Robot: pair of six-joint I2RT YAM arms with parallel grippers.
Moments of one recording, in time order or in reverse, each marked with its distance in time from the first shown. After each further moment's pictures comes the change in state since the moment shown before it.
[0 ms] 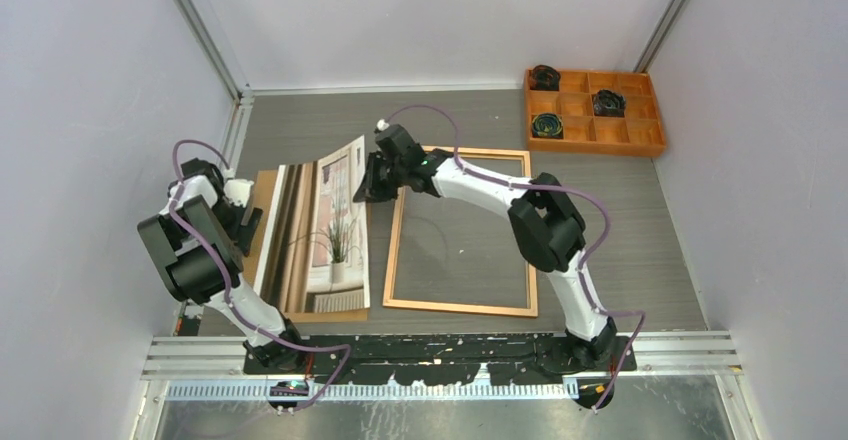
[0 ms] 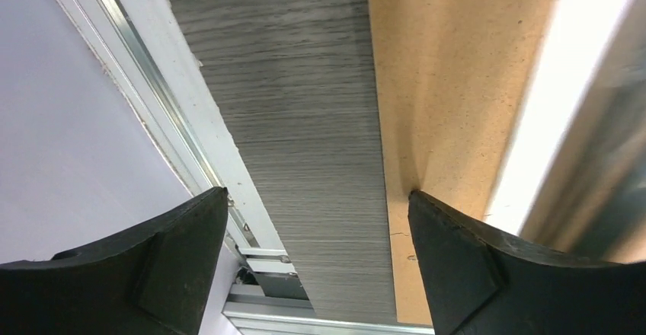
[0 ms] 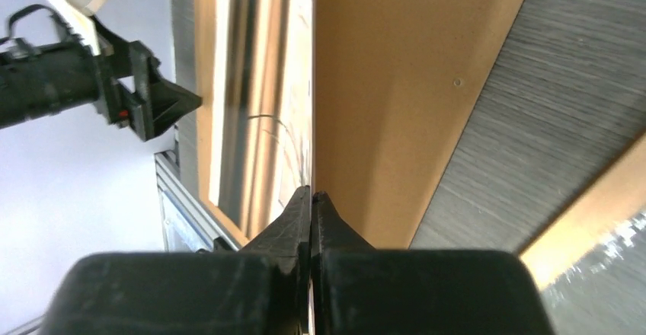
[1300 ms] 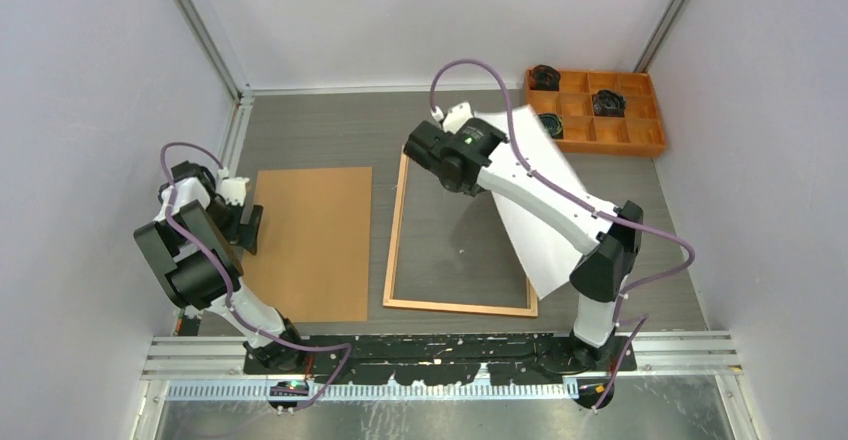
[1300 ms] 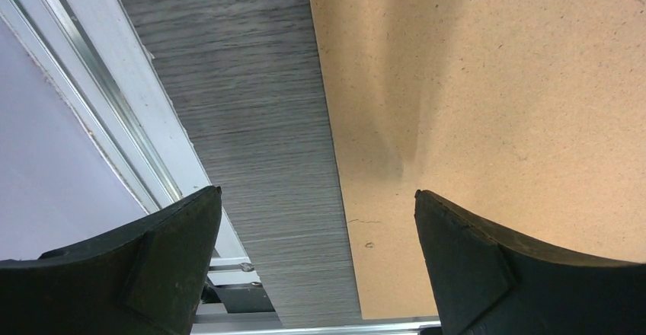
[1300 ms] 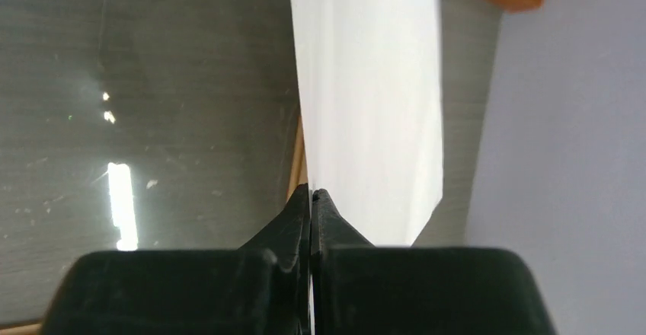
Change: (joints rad) left arm 0.061 -0.026 0.031 -0.084 0.182 -0.017; right arm 0.064 -0.380 0.264 -1.246 1.126 -0.352
